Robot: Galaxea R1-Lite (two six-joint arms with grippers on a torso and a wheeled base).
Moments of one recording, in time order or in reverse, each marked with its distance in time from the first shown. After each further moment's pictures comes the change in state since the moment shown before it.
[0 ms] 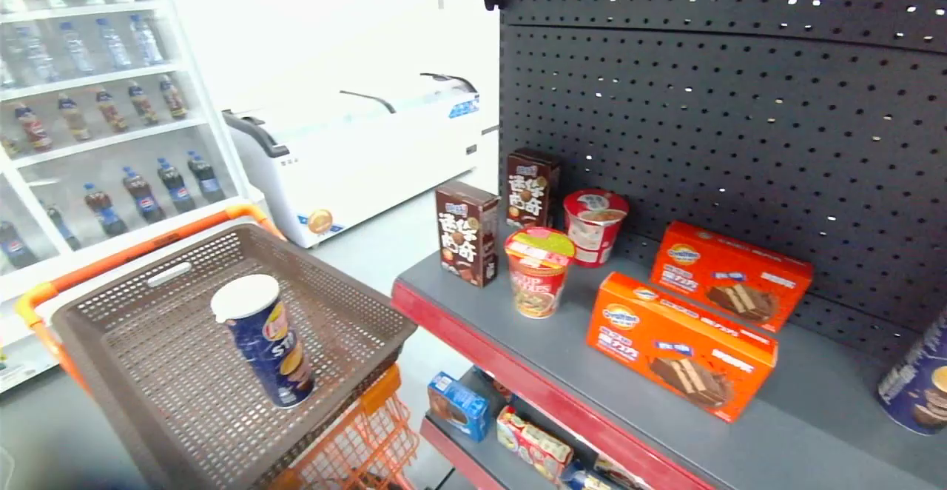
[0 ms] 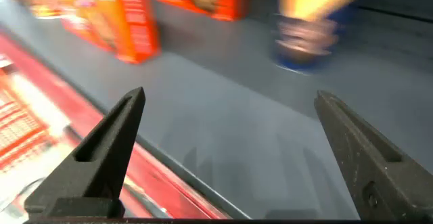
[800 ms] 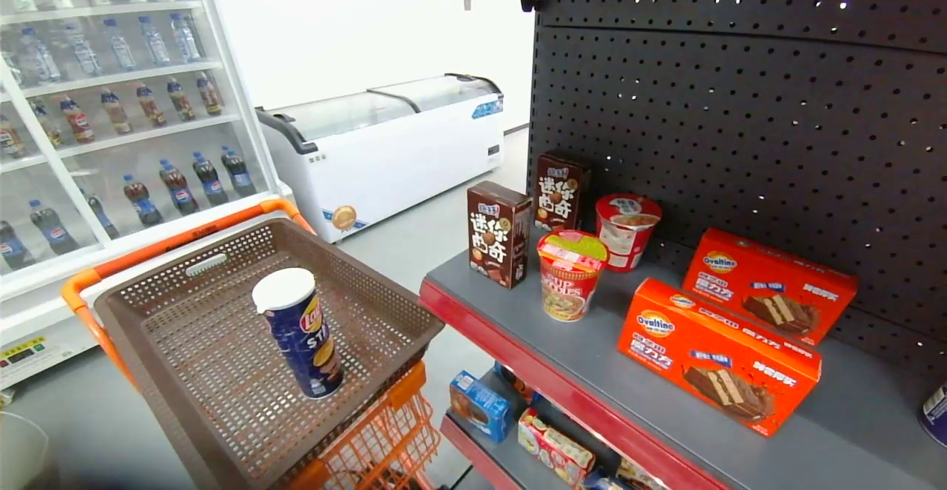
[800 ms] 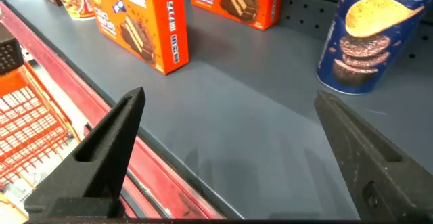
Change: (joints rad) left arm 0.001 0.483 -0.403 0.061 0.025 0.109; right arm 0.000 0.000 0.000 0.000 0.000 0.000
